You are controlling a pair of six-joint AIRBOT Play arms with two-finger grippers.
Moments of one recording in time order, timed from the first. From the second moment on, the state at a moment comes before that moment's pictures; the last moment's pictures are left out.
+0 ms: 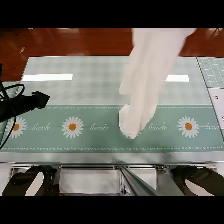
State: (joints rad) left arm 0.08 -0.64 0.69 1.22 -0.89 -1.51; right arm 0.41 -1.12 1.87 -1.23 1.23 1.46
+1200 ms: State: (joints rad) left arm 0.08 -0.78 0.57 0.73 -1.21 -1.25; right arm -0.07 -1.01 1.00 -1.02 1.05 1.55
